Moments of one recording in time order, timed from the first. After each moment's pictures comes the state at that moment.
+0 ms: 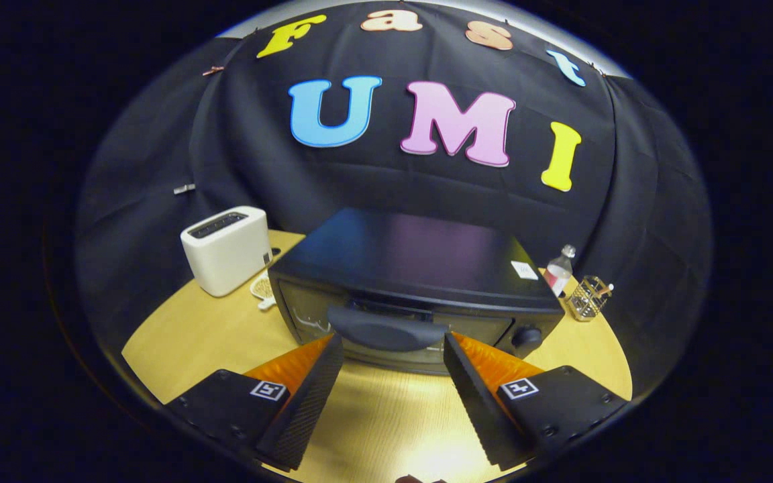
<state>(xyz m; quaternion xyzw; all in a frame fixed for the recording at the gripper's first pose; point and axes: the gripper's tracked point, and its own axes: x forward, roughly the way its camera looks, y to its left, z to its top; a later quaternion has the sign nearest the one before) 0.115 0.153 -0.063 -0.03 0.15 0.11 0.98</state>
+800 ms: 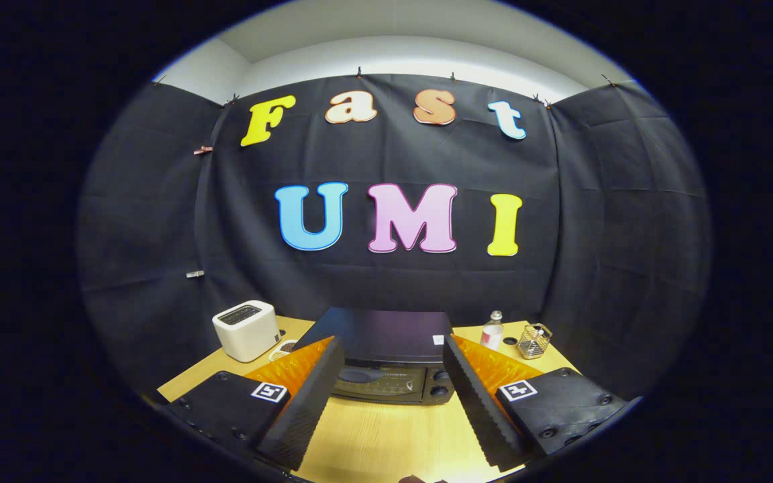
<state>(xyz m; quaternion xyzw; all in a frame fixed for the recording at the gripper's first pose) -0.009 0.029 0.082 0.02 -0.01 0.05 1.00</state>
